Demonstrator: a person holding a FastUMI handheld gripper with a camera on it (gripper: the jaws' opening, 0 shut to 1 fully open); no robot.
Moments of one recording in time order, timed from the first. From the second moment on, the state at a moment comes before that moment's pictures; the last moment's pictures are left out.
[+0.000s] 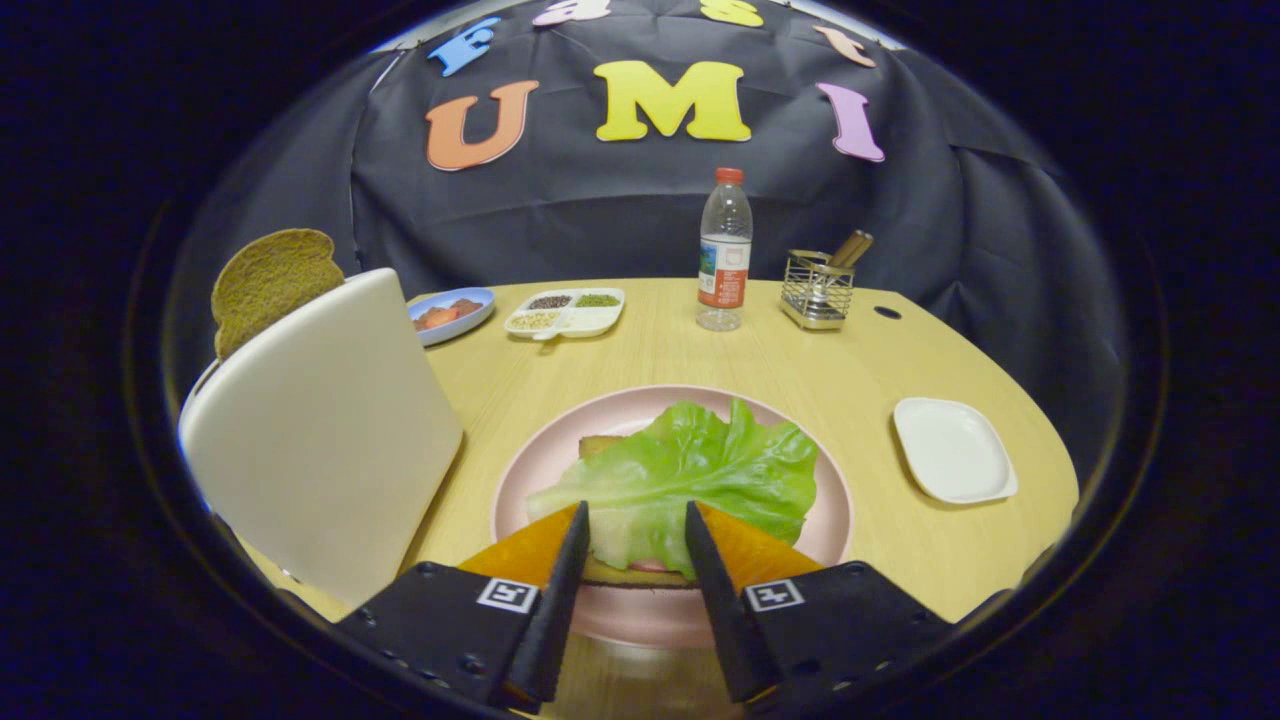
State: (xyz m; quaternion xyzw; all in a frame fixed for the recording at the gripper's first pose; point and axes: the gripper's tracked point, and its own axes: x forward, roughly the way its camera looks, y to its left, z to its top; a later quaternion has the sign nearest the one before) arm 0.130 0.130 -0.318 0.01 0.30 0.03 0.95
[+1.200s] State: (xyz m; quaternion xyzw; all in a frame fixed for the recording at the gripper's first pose) arm 0.069 0.234 -0.089 0.02 0.12 0.04 0.99
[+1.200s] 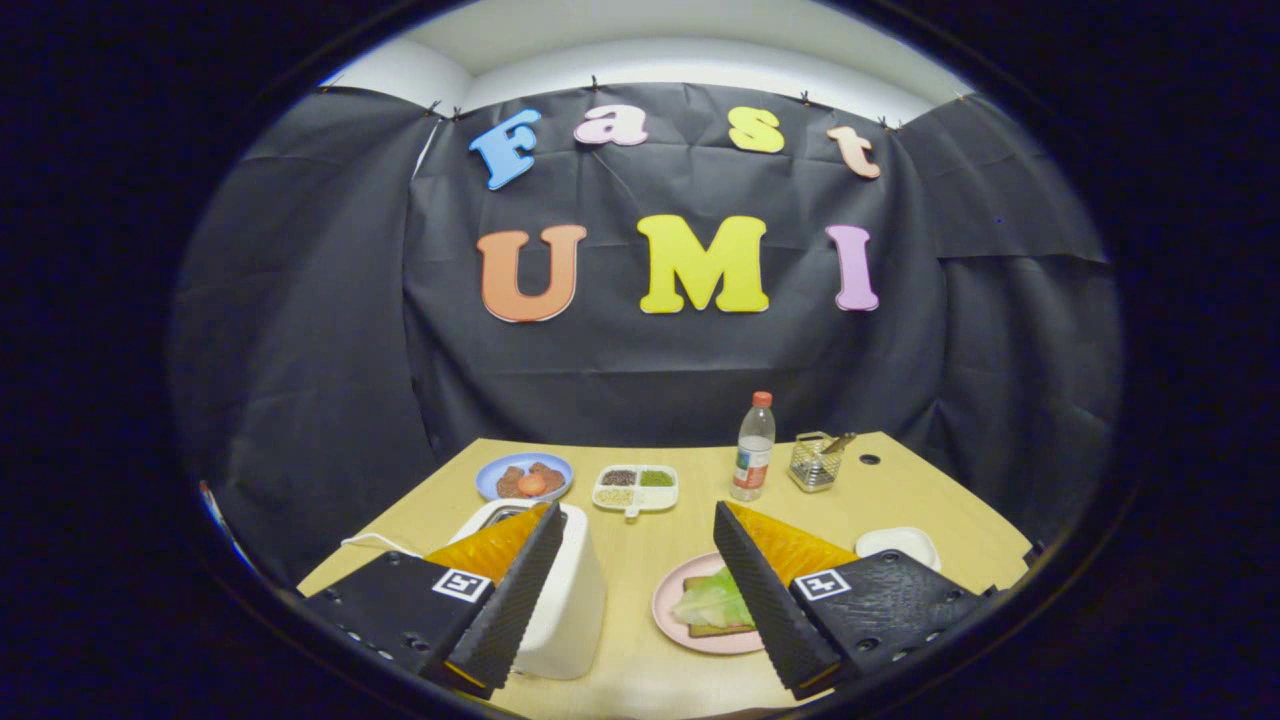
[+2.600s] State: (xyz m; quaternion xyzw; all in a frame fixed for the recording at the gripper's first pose) arm 0.115 0.336 -0.105 0.00 0.20 0.10 0.98
